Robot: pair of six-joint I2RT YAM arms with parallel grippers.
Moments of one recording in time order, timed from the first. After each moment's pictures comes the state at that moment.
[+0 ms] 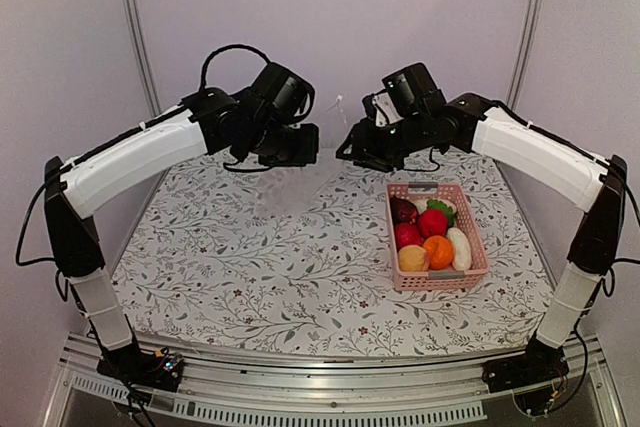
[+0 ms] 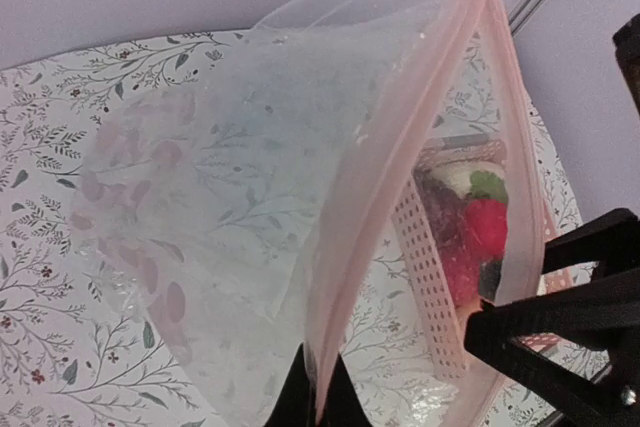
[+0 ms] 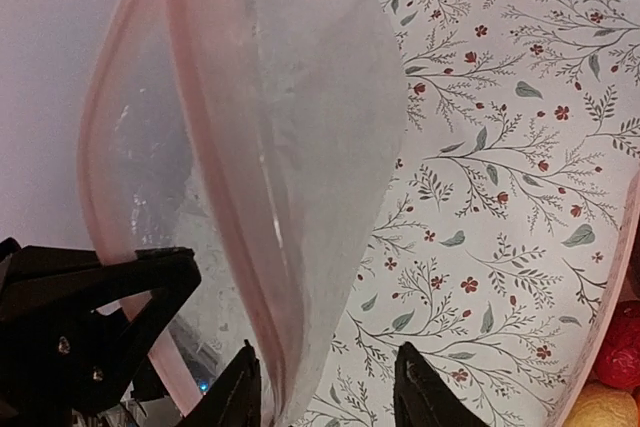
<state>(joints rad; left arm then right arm) -0.90 1.81 1.87 -0.81 -0.33 -0.60 0.76 1.78 1.75 -0.65 -0.15 0.72</state>
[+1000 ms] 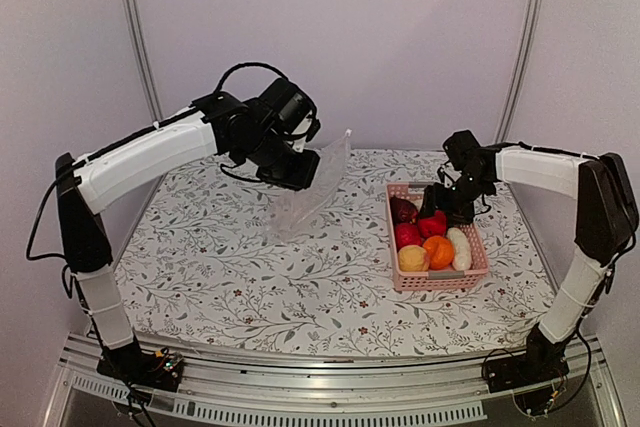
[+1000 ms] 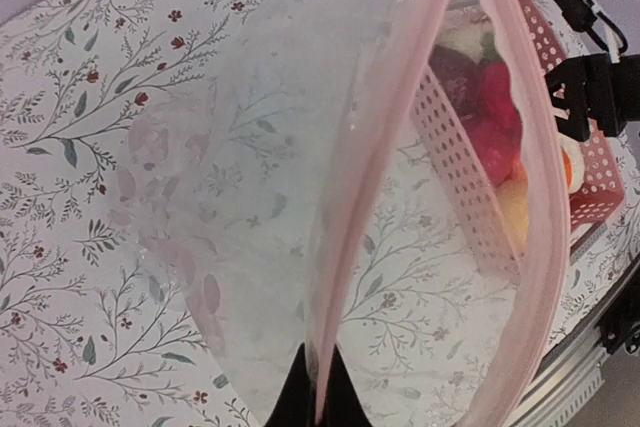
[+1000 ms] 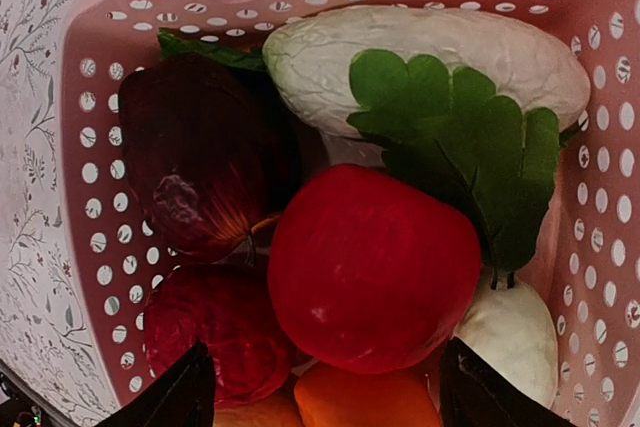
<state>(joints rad) -0.86 1.84 1.87 -0.97 -0.13 -0.41 0.36 1.73 1.26 -0.69 -0.13 0.47</state>
